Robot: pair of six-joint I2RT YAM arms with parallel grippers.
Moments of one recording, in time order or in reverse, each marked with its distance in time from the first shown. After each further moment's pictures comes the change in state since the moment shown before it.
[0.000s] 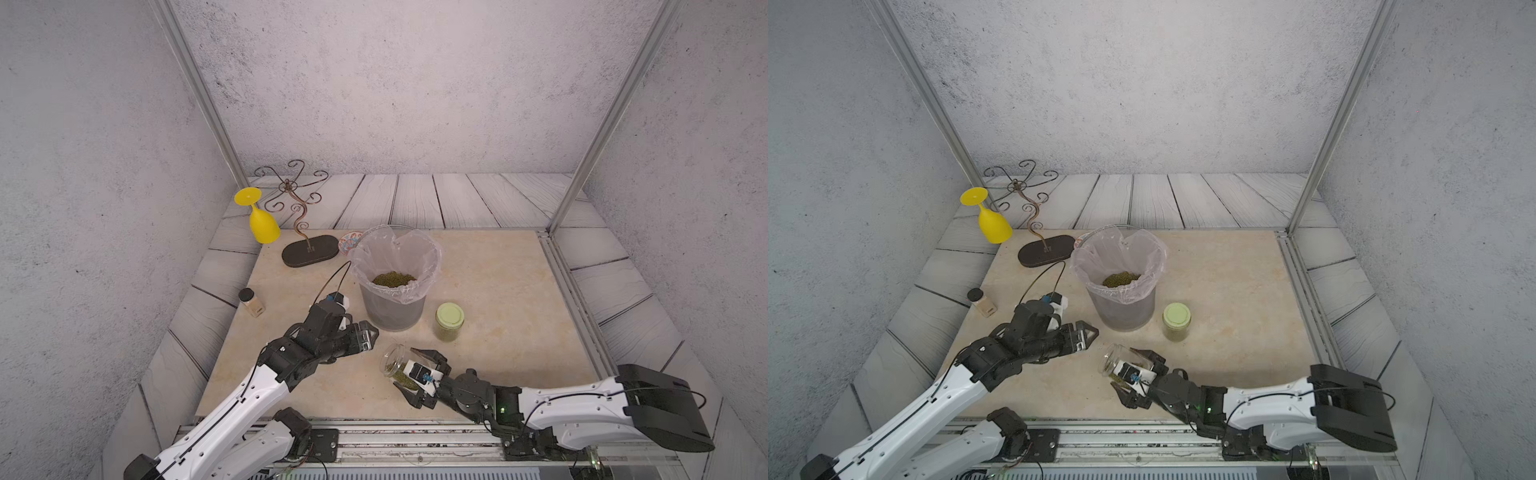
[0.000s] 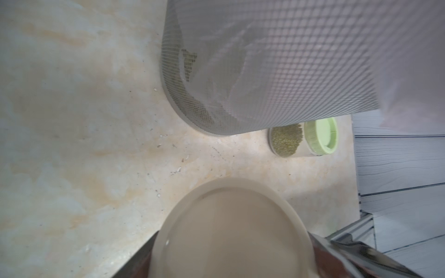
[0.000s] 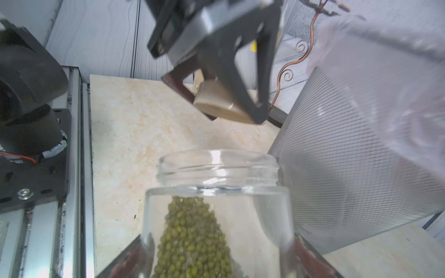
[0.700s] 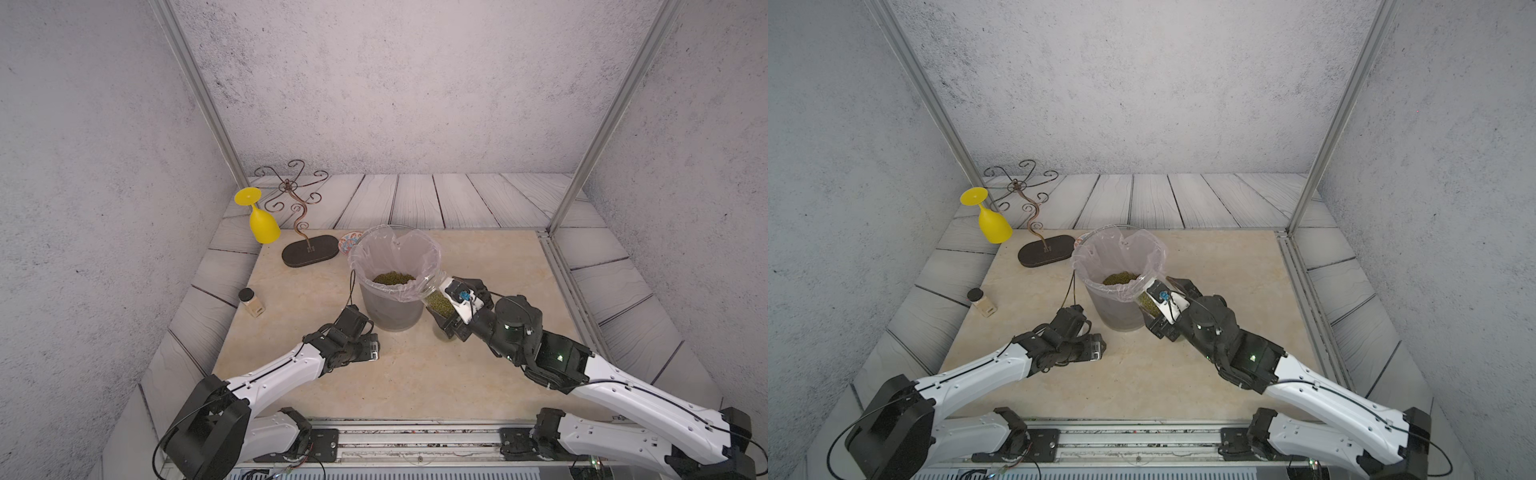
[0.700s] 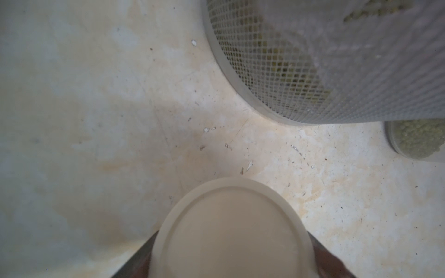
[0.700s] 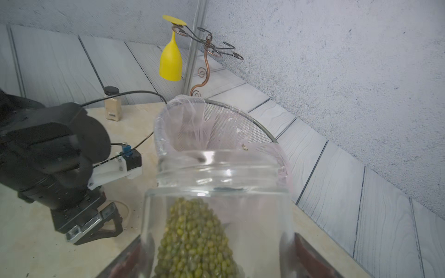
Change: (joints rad) left arm -0.021 0.368 -0.146 0.293 -0.106 0.102; right arm -0.418 -0.141 0.610 -0.767 -0.125 -0.107
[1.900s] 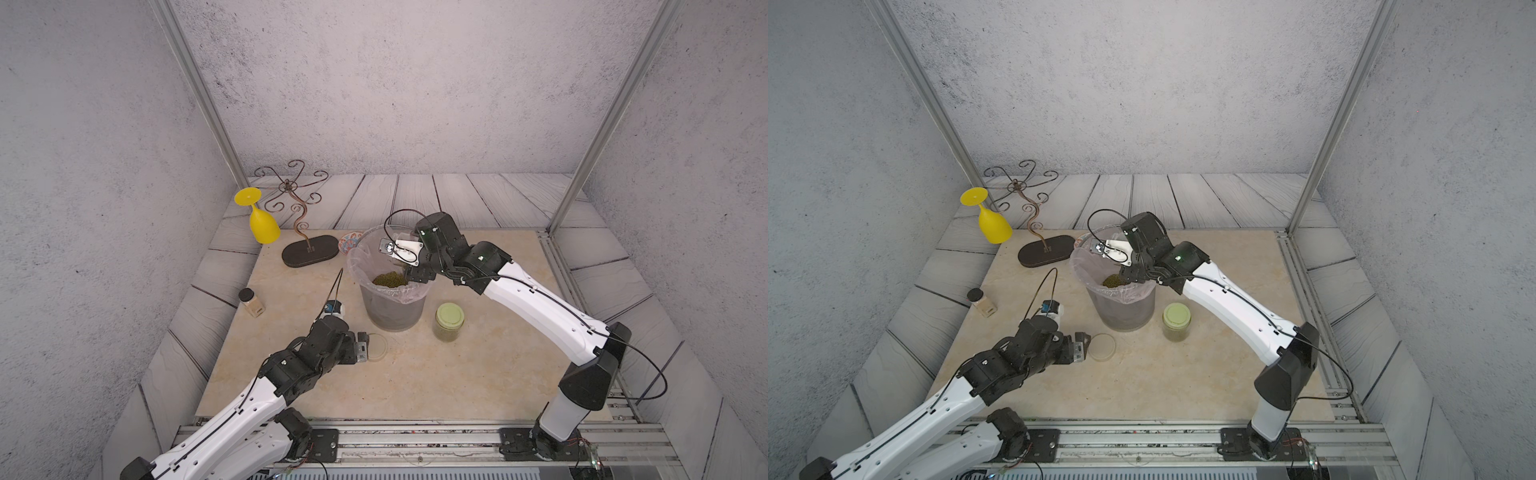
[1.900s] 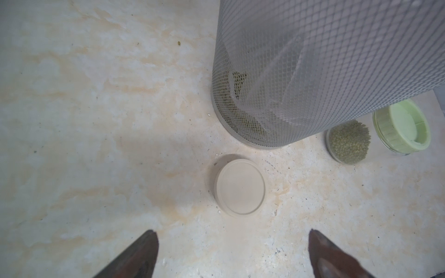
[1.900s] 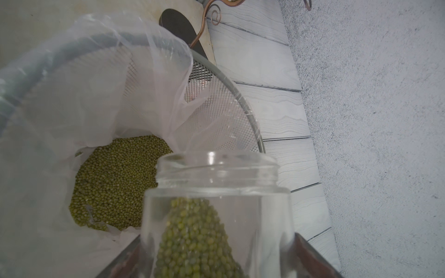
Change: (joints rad) left arm -0.058 -0.456 0.053 -0.290 -0.184 0.058; right arm -0.130 0.735 0.893 -0.536 -0.028 -0.542
